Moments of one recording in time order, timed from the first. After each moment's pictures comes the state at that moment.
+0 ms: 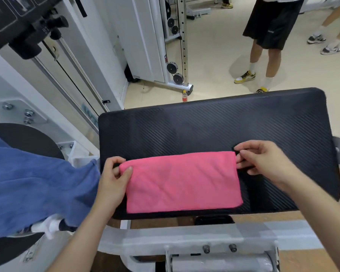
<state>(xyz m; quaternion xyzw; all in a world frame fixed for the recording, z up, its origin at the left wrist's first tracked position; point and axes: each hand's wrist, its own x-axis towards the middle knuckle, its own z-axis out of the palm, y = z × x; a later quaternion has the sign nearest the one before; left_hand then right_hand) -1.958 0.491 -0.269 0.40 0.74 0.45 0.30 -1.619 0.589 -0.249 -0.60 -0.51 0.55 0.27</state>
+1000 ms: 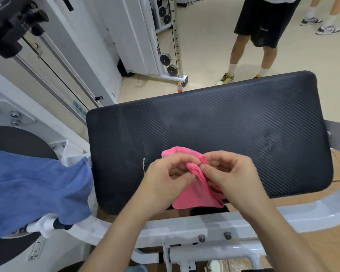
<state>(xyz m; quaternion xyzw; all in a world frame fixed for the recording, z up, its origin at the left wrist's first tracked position) -1.836 0.490 -0.202 0.61 0.57 0.33 0.44 -1.671 0.508 -0.221 -0.49 -0.50 0.58 0.42</state>
